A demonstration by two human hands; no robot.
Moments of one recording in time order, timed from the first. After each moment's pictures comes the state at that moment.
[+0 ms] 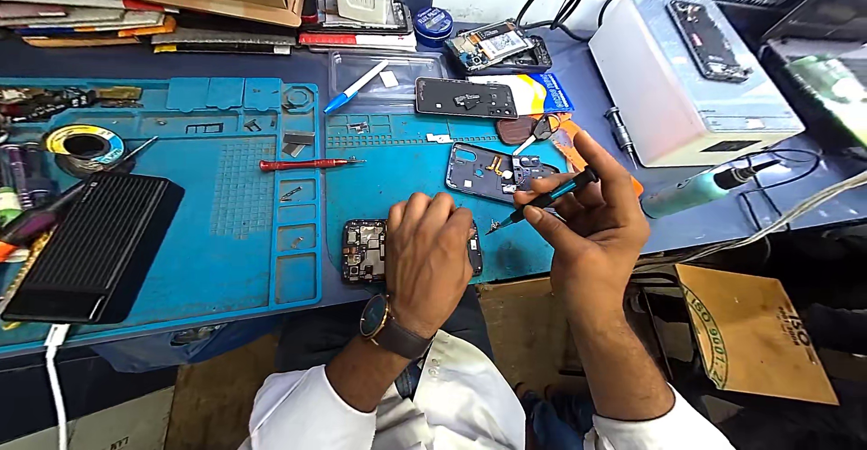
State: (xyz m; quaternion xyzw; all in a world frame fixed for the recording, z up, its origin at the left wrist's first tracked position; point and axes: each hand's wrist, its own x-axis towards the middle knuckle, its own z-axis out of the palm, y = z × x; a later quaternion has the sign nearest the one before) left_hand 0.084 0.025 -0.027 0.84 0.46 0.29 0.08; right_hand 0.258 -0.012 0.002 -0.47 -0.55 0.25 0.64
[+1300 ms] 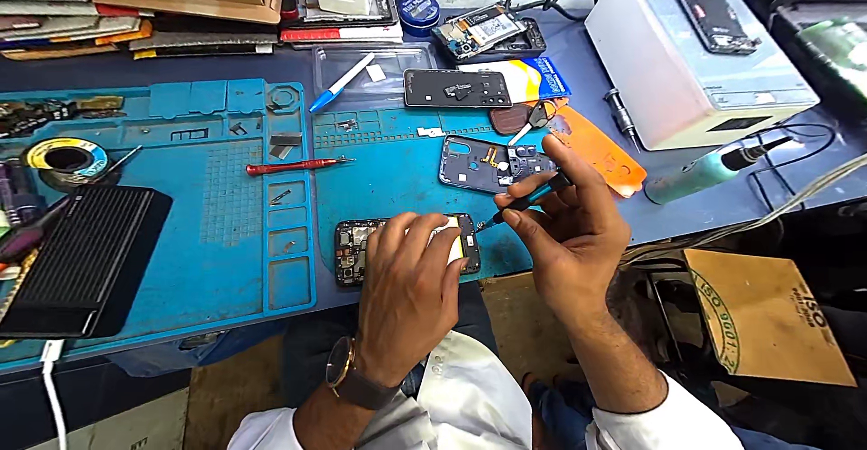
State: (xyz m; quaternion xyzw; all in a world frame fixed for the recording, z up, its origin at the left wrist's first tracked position) left_hand 0.053 0.000 -0.036 0.84 0.42 0.31 0.11; right_hand 0.249 -0.015 -0.007 -0.45 -0.60 0.23 0.62
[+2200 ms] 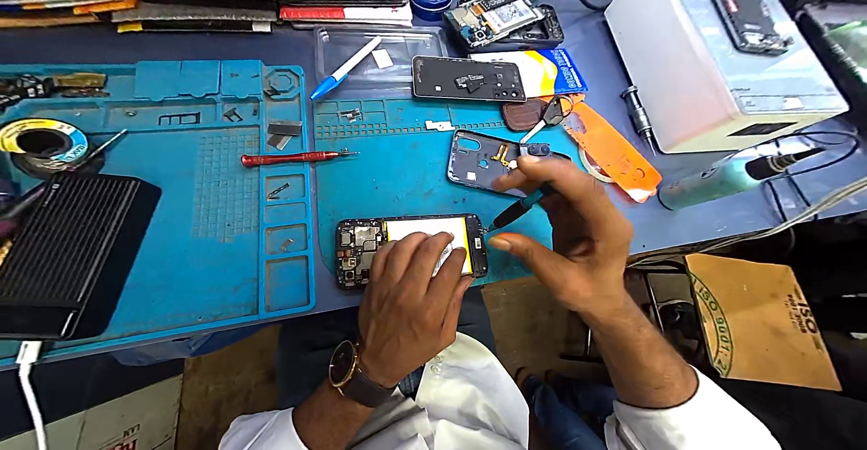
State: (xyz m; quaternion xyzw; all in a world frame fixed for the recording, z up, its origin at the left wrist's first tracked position) left_hand 0.049 -0.007 -0.066 0.86 0.38 0.34 0.04; right_hand 0.266 0.005 -0.001 -0.37 -0.75 0.20 0.51
